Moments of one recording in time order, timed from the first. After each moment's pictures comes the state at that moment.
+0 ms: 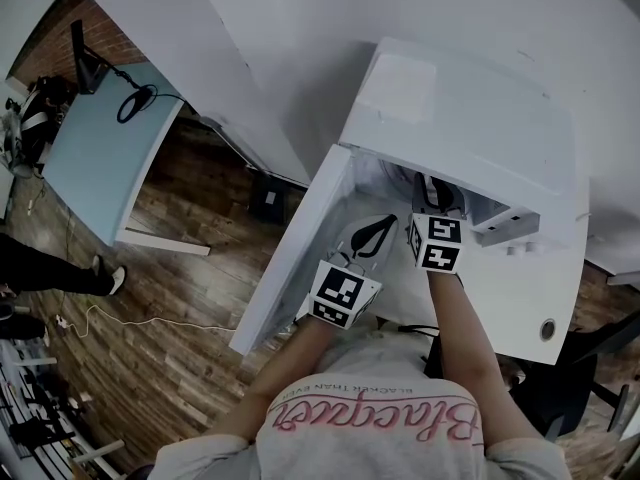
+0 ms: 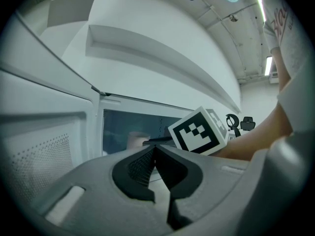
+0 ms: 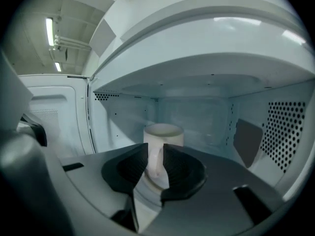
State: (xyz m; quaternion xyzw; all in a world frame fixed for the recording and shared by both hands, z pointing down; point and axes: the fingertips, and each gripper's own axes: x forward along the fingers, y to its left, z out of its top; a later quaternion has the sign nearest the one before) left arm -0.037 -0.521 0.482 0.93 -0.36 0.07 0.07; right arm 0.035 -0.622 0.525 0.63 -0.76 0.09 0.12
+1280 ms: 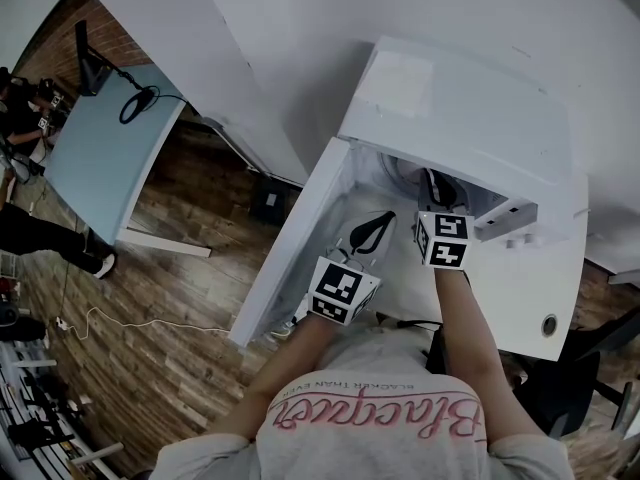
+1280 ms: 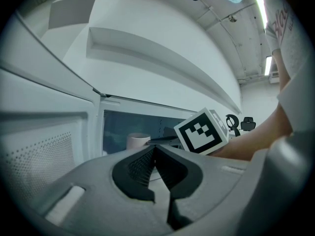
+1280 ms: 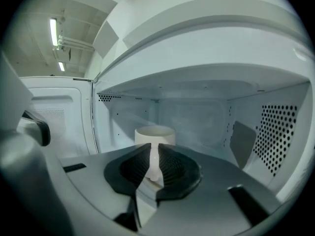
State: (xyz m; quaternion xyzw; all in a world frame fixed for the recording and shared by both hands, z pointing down) left arm -0.039 -0.513 0.482 0.93 -0.37 0.06 0.06; right arm 0.044 -0.613 0.521 0.63 -0.77 0.08 0.12
